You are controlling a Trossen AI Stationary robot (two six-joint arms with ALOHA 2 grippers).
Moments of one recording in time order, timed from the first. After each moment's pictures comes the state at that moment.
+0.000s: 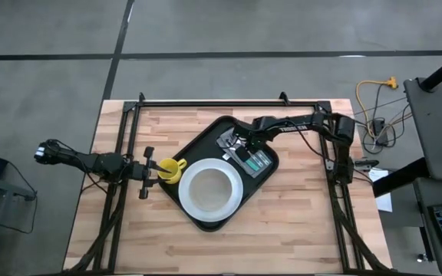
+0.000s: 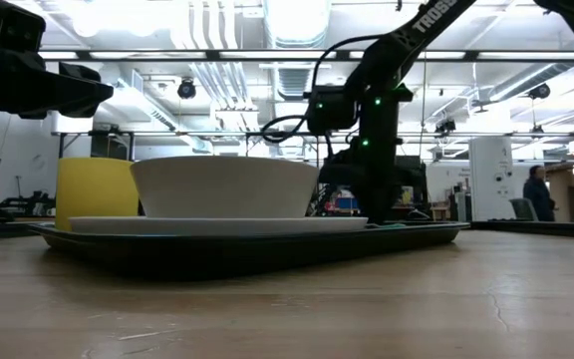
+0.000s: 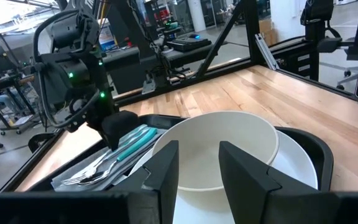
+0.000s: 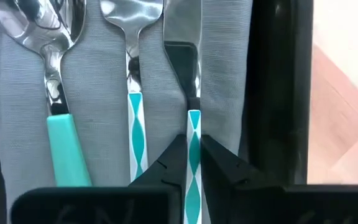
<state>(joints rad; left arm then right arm) -0.24 0.16 0.01 0.03 -0.14 0.26 -0.32 1.98 1.27 -0.75 0.11 0.59</state>
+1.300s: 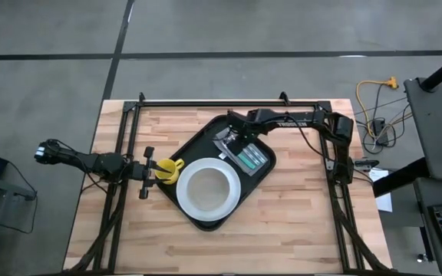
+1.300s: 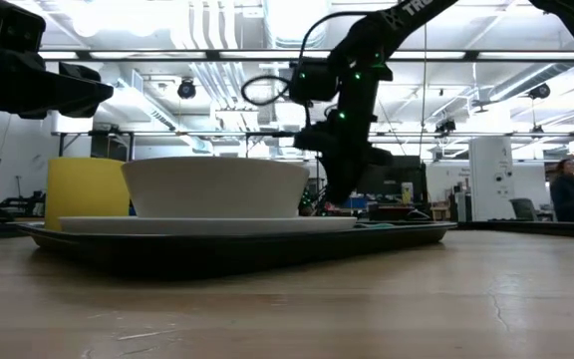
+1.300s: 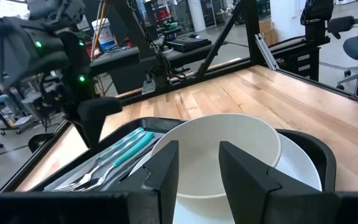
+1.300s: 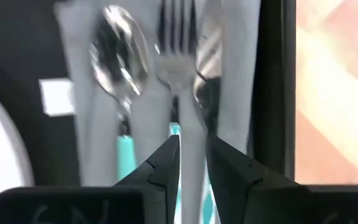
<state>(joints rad) -0.24 0.16 0.01 0.03 -0.14 0.26 -0.31 1.97 1.47 -0.81 0.10 0.52</state>
